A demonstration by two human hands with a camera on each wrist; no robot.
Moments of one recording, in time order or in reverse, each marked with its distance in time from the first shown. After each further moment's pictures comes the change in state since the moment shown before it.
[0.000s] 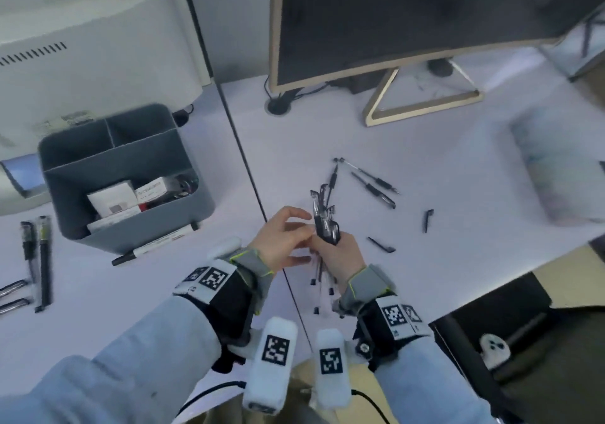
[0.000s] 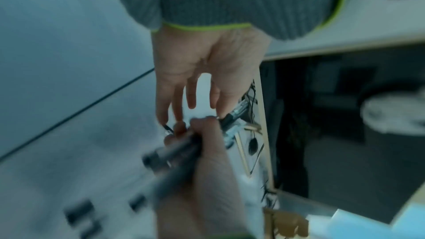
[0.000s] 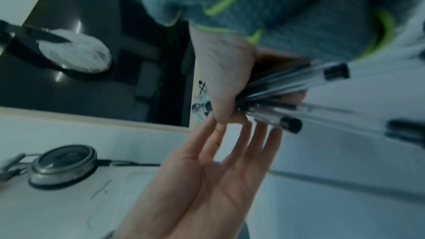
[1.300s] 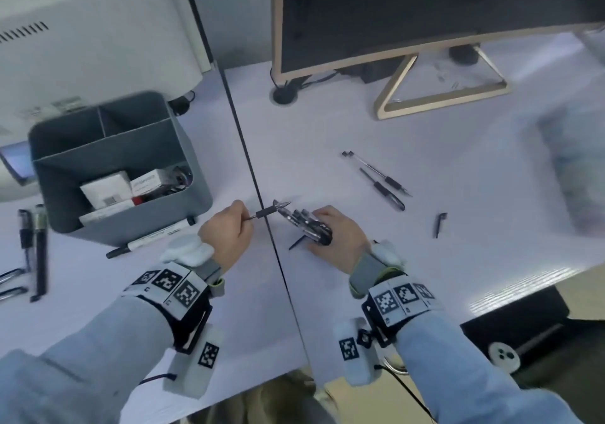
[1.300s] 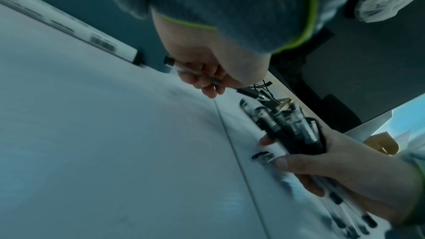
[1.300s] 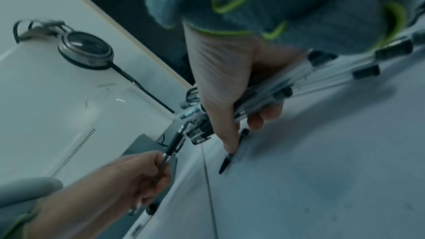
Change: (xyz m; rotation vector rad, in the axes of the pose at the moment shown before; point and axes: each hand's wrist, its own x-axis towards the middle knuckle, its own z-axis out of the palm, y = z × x) left_hand 0.052 0.030 -0.018 1.113 0.343 0.470; right_hand 0.057 -0.029 -0.069 -0.721 -0.112 -0.374
